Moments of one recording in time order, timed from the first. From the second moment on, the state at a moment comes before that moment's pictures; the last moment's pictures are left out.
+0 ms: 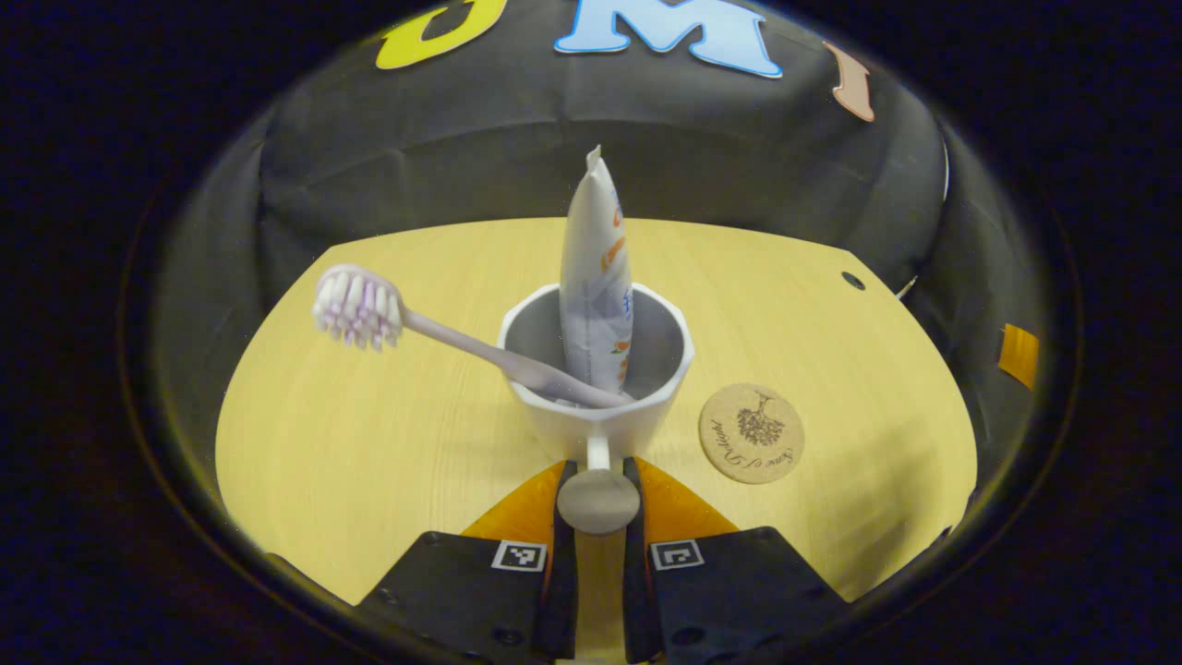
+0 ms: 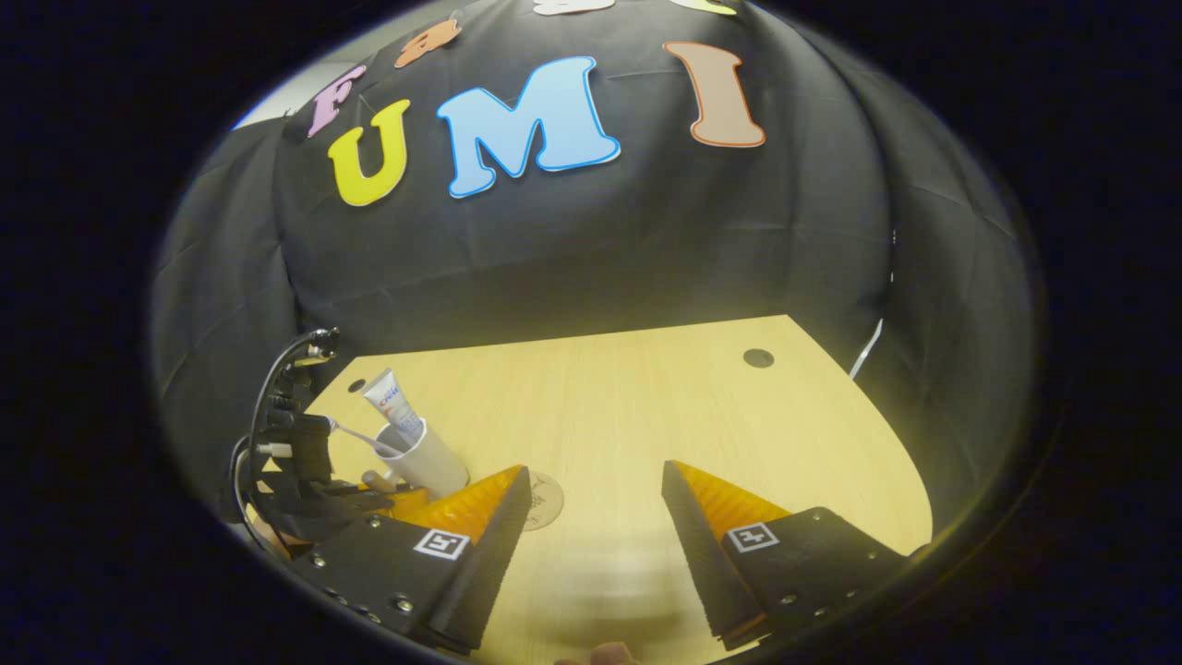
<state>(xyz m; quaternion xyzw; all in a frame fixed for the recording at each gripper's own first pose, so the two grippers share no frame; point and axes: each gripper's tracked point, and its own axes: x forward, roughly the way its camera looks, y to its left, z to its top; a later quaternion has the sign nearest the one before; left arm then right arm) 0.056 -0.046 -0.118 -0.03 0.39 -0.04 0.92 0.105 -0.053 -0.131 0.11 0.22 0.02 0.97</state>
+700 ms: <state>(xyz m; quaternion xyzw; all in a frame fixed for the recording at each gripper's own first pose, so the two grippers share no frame) 0.064 -0.110 -0.115 -0.04 0.37 -0.06 0.93 0.093 -0.076 -0.142 0.12 0.22 0.01 0.97</state>
